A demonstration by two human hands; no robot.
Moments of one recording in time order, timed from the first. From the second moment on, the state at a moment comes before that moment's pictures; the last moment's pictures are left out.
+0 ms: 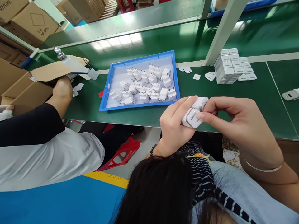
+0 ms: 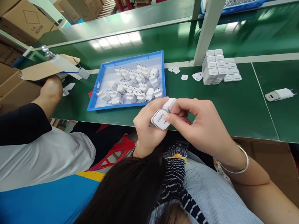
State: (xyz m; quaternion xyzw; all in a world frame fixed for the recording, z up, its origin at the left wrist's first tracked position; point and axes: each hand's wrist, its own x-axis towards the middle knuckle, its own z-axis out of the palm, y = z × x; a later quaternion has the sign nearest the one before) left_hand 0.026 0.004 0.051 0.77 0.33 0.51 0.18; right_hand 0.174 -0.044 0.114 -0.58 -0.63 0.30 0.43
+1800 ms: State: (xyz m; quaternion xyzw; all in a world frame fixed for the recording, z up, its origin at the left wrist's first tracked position) left_hand 0.033 0.003 0.041 0.70 0.27 0.55 0.38; right_hand 0.167 -0.022 0.081 -0.49 -0.55 0.46 0.50
